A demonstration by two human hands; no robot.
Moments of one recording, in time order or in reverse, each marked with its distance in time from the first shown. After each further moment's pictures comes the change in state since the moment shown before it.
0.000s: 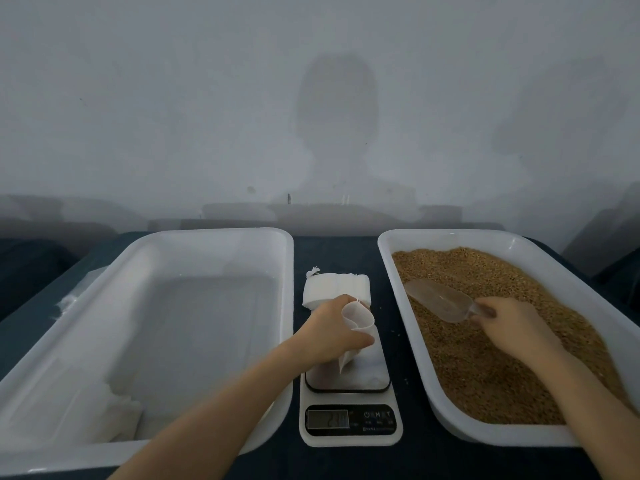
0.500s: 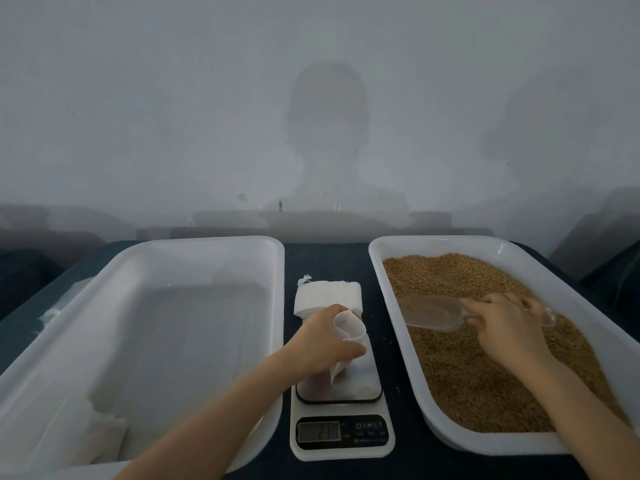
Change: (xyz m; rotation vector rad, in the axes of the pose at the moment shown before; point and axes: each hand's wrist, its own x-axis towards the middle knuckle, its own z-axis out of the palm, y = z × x) left_hand 0.001 0.000 0.002 0.012 0.009 -0.009; right_hand -0.001 -0.002 0.001 -0.409 0.228 -0.122
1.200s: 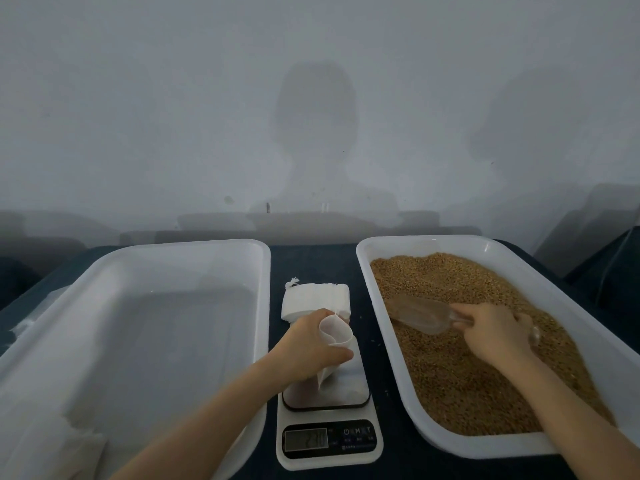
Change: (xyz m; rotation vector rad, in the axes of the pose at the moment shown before) left_hand -0.001 0.002 0.000 0.012 -0.002 0.005; right_hand 0.000 -0.002 0.001 0.256 -0.112 0.175
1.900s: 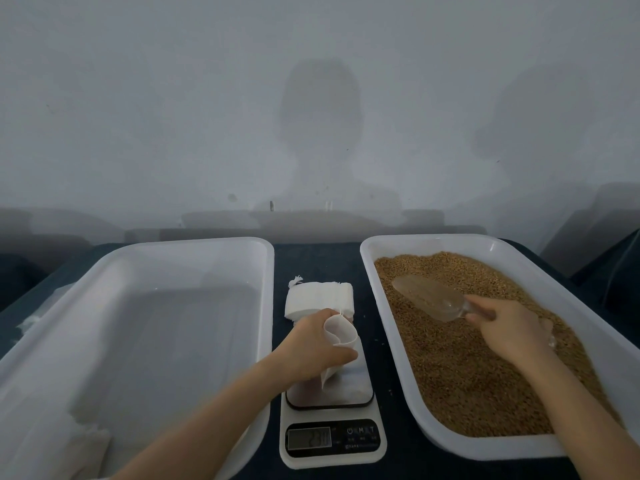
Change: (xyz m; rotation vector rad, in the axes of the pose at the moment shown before) left_hand 0.001 -0.001 0.001 0.026 -0.002 -0.014; right_hand -0.002 0.006 -0.014 0.231 -0.038 0.112
